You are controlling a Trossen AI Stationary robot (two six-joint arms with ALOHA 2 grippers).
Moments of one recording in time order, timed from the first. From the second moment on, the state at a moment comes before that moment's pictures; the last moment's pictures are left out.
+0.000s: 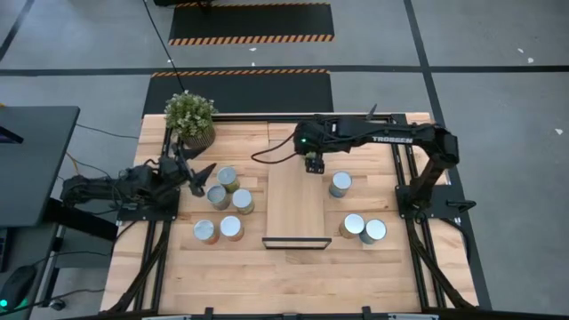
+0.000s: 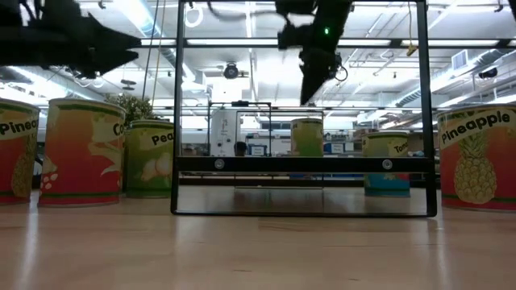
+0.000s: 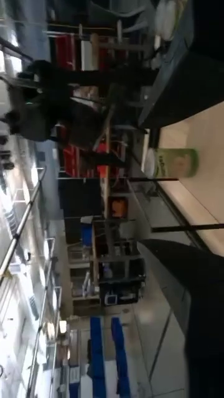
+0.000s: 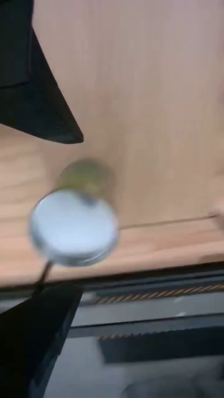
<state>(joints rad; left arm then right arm) -0.04 0.08 0.05 0.33 -0.55 0.16 -0.20 1.71 1.56 -0.96 0.32 -0.17</state>
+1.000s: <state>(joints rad) -0.04 0.78 0.68 -0.64 -0.46 -0.38 -0.11 1.37 0.95 -0.22 0.22 -0.15</state>
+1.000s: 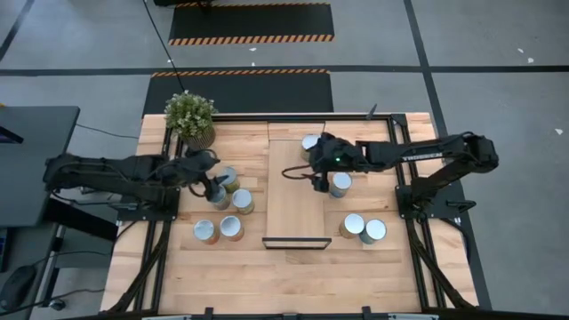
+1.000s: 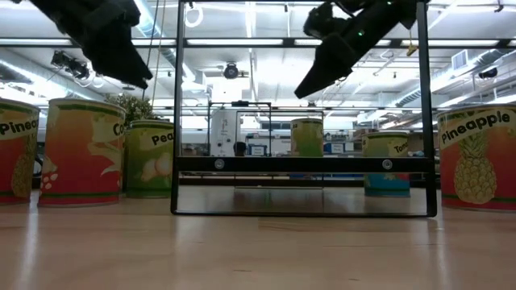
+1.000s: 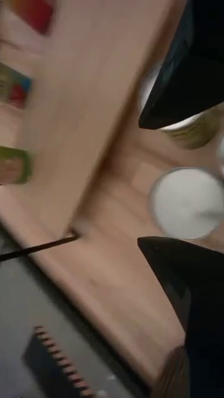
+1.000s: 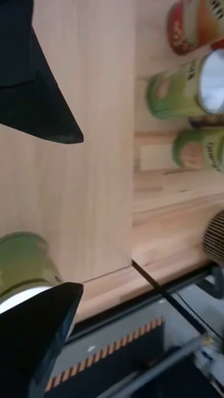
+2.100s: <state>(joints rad) -0.12 1.06 0.76 -1.15 -0.03 -0.80 -0.11 1.34 0.86 -0.08 0.17 -0.21</state>
